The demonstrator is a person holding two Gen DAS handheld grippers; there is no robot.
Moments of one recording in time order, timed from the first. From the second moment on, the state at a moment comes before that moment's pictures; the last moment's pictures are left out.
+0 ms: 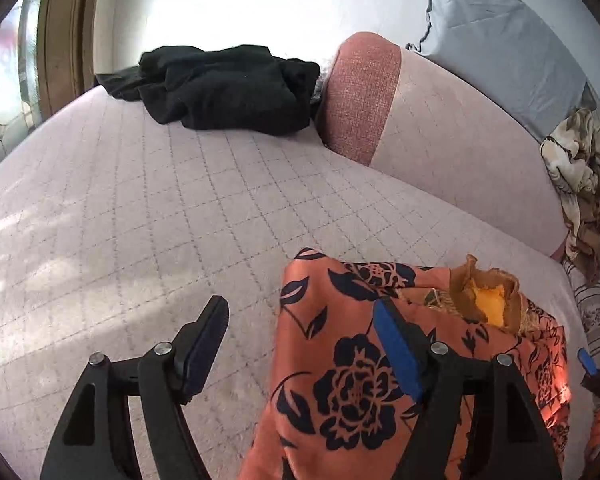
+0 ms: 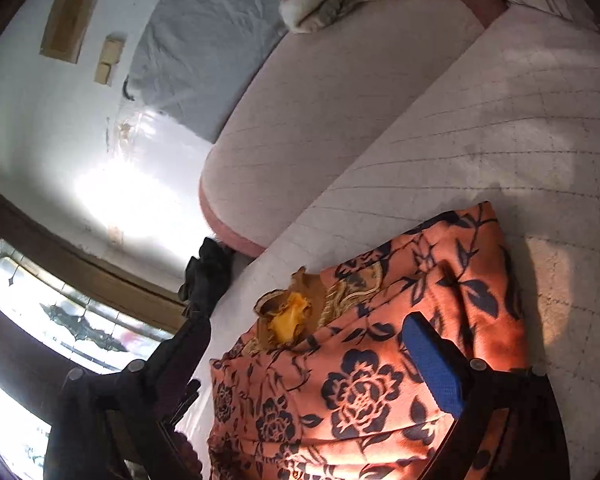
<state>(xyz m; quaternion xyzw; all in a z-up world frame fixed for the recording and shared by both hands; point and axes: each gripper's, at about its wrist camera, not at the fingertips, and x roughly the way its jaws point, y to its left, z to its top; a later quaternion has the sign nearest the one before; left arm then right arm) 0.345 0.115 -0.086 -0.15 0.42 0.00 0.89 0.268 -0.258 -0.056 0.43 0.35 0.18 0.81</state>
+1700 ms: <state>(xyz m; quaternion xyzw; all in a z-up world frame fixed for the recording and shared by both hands) 0.007 0.142 -0.113 -0.18 0.54 -0.04 0.82 -0.082 -0.277 -0.094 0.35 0.54 0.07 0.76</state>
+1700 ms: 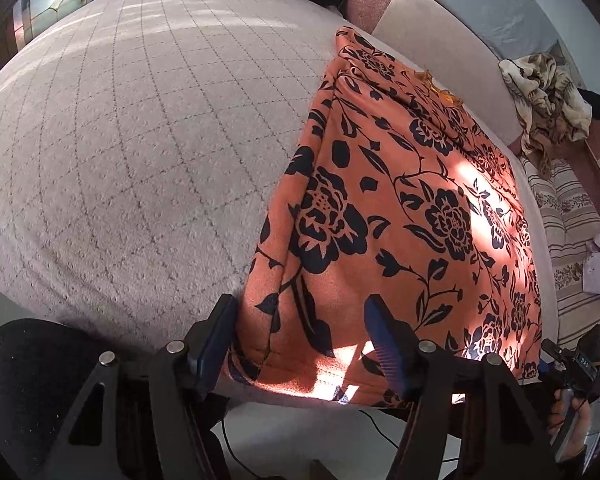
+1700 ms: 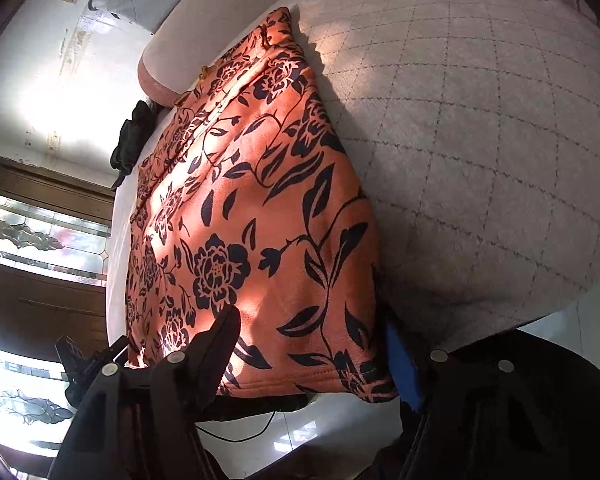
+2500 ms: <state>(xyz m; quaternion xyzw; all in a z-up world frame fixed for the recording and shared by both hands) 0.007 0.132 -0.109 -0.14 0.55 -0.03 0.82 -0.077 -0.288 -0.103 0.34 0.58 0.05 0.74</state>
